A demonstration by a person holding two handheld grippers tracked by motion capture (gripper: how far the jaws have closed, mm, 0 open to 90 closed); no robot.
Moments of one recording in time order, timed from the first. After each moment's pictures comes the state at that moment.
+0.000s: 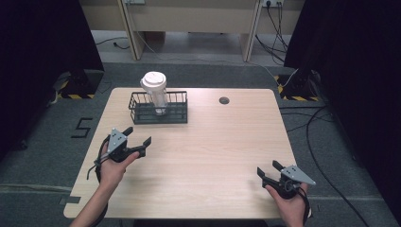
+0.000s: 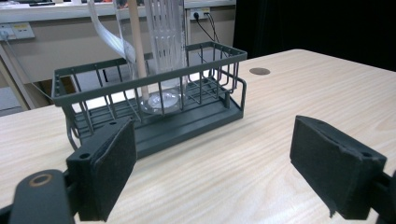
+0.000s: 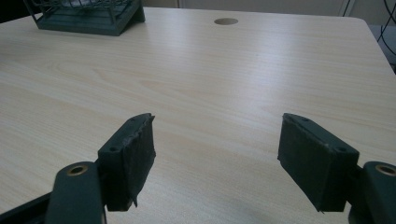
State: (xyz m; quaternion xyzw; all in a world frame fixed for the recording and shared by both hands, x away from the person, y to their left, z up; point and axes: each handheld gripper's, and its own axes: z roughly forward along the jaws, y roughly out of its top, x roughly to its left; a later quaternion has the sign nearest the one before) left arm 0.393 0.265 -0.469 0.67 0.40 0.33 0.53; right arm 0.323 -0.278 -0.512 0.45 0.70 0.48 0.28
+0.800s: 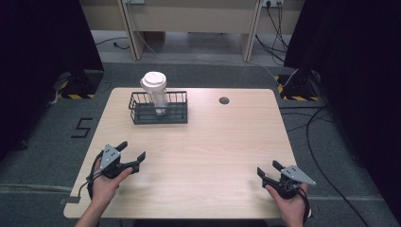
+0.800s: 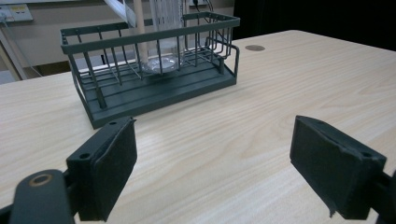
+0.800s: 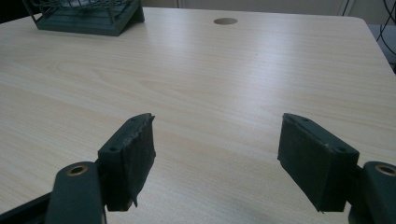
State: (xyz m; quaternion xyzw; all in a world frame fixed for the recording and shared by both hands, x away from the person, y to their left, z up) left arm 0.351 0.281 -0.494 0.68 0.41 0.31 0.52; right arm 0.323 -0.279 -0.512 0.46 0.70 0.48 0.28
